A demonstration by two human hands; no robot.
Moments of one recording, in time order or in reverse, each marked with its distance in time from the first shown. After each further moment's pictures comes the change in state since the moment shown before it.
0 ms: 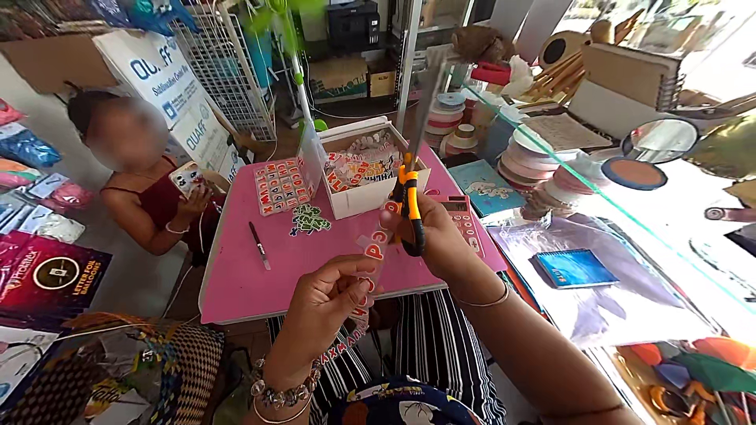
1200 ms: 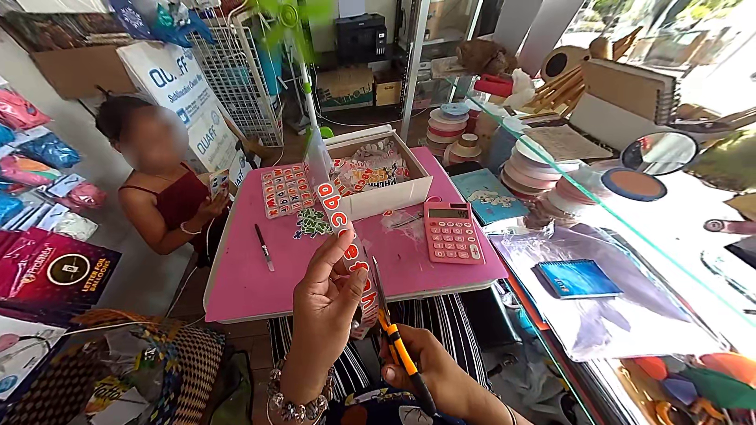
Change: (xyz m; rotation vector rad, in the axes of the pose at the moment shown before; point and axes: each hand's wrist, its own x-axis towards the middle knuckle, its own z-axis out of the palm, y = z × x) left_hand 0.003 0.000 0.023 0.175 0.310 0.237; right_hand -0.137 0.078 0.017 0.020 -0.298 0.168
